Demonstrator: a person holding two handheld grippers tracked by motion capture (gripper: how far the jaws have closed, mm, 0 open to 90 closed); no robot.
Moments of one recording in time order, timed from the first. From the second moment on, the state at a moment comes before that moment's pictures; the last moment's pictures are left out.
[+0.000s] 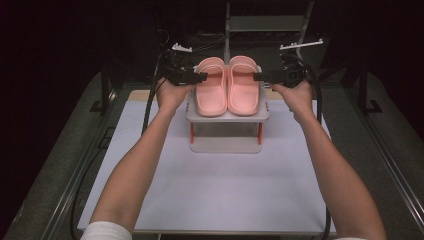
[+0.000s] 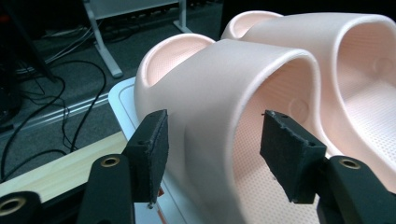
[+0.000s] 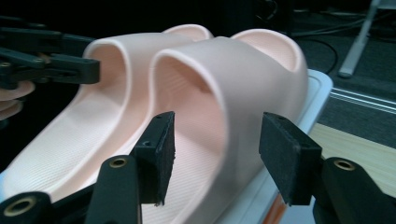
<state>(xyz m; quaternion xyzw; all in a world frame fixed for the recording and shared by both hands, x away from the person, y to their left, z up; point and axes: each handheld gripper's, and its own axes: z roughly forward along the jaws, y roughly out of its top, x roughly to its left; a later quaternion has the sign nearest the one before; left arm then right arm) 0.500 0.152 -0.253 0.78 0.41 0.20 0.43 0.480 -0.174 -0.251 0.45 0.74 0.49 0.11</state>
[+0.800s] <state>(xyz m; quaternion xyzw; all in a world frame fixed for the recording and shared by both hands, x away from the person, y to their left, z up) 0.484 0.176 -0.265 0.76 0.42 0.21 0.46 0.464 -0.174 -0.253 0.42 0.74 0.52 0.06</state>
